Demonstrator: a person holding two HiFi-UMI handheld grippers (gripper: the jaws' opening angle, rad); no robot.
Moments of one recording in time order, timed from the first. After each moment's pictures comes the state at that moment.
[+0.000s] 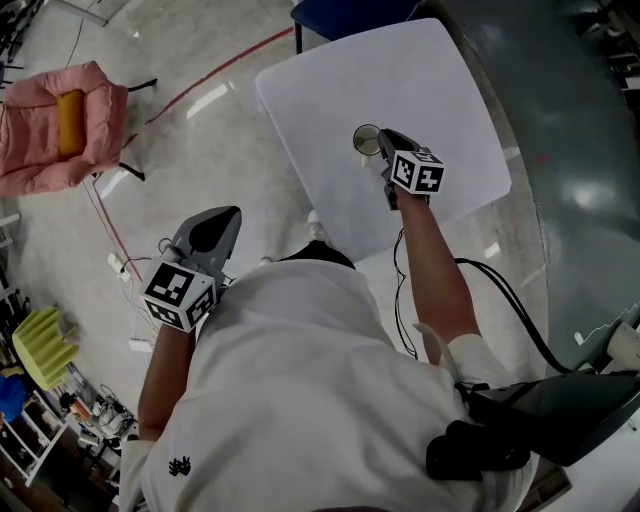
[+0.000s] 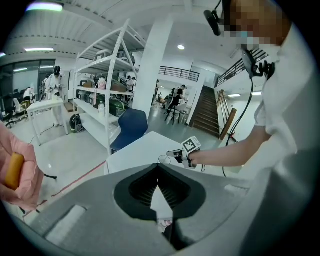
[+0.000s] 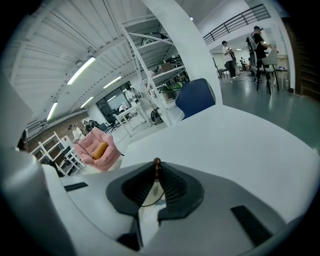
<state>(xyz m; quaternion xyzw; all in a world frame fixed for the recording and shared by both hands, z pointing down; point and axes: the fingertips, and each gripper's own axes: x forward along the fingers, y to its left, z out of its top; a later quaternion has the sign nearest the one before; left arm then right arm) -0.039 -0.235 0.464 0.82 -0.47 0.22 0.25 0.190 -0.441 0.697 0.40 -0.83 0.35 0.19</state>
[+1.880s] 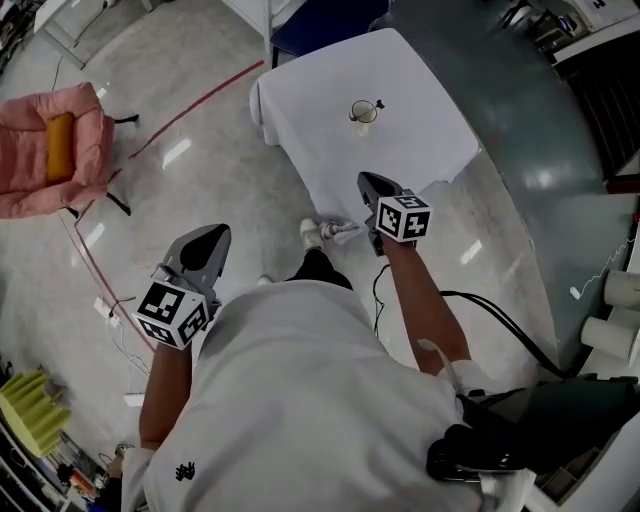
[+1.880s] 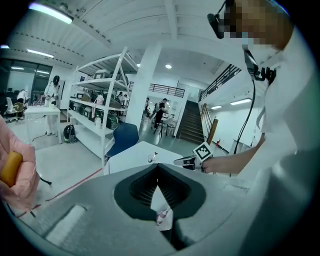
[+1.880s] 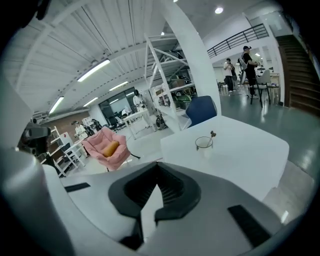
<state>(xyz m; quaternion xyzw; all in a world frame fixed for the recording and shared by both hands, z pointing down) -0.143 -0.031 0.418 0.87 -0.43 0.14 0.19 0.108 -0.166 0.582 0.44 -0.83 0.29 0.17</state>
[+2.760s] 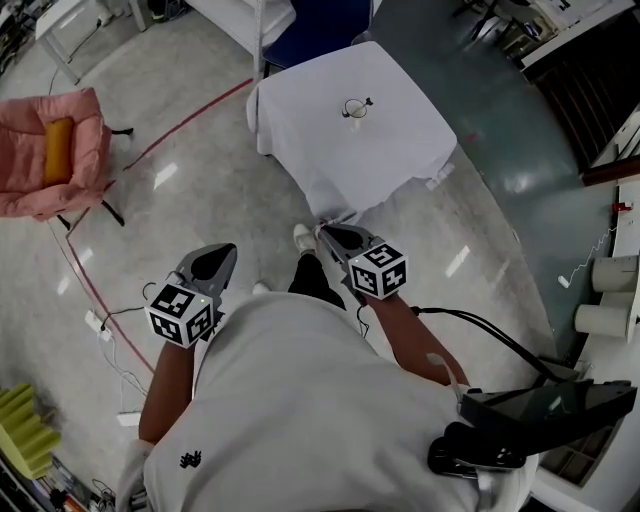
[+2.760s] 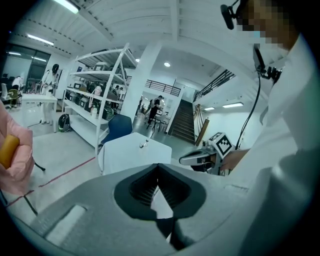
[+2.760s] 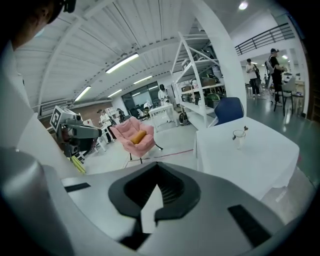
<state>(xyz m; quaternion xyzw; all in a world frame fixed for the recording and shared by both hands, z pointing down) -0.175 0.097 0.452 0.88 -0.39 0.14 0.22 -0.005 0.055 0.523 0.34 -0.89 0.24 0.20</state>
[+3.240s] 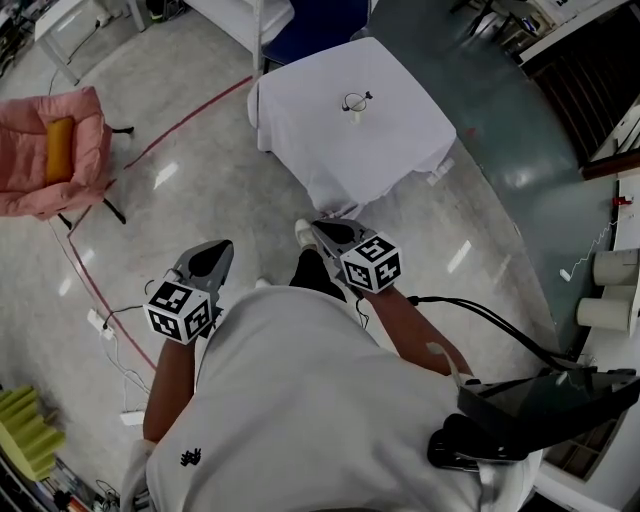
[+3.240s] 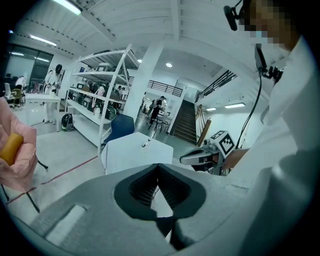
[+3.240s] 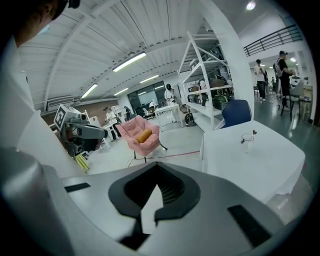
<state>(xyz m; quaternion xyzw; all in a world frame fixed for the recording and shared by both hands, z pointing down) -0.190 0.110 0.454 0.88 -0.40 0.13 0.23 -0.033 0.070 0.515 0.31 -0.90 0.22 0.21</state>
